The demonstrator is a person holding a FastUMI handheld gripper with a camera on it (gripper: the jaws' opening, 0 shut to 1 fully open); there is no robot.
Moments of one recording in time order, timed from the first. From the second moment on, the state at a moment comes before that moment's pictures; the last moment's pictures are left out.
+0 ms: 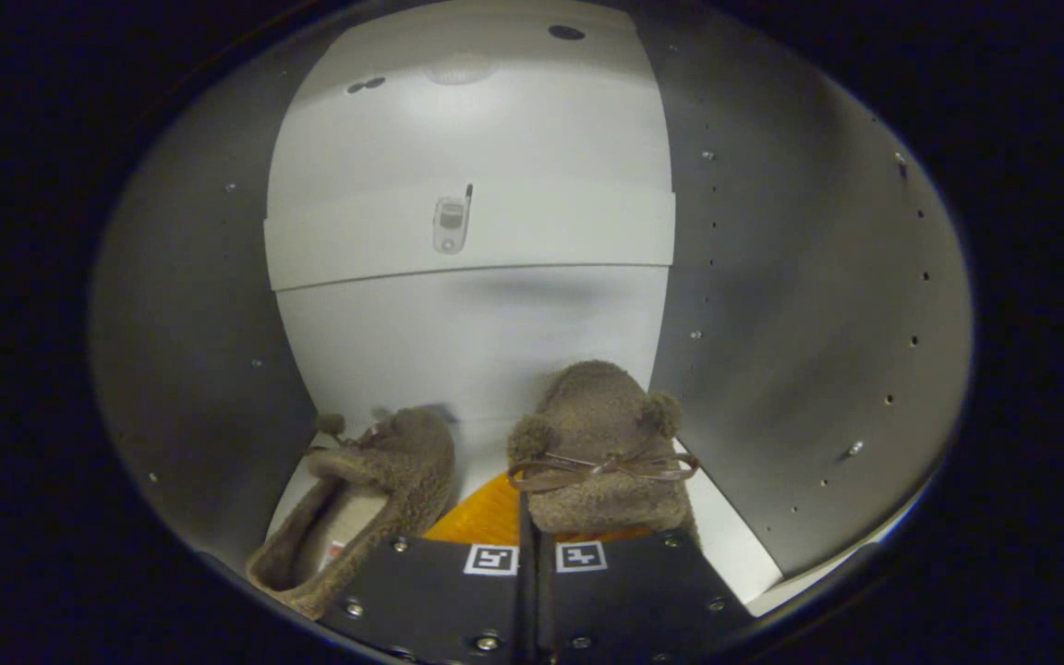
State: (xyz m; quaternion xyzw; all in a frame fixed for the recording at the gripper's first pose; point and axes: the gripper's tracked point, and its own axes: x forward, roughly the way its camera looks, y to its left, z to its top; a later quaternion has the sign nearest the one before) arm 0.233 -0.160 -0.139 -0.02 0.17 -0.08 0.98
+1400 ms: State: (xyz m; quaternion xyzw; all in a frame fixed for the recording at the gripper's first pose) arm 0.137 -0.158 -0.117 -0.03 0.22 -0.06 0.97
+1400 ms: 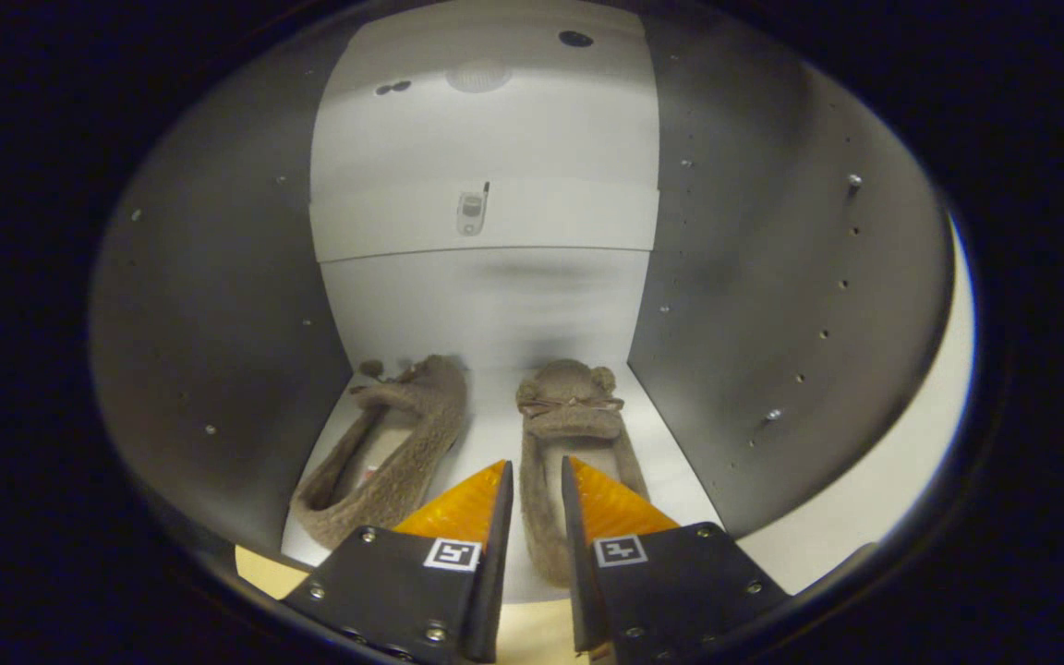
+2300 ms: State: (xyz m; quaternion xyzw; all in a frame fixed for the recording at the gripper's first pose) arm -0.088 -0.142 0.017 -0.05 0.02 0.01 1.00
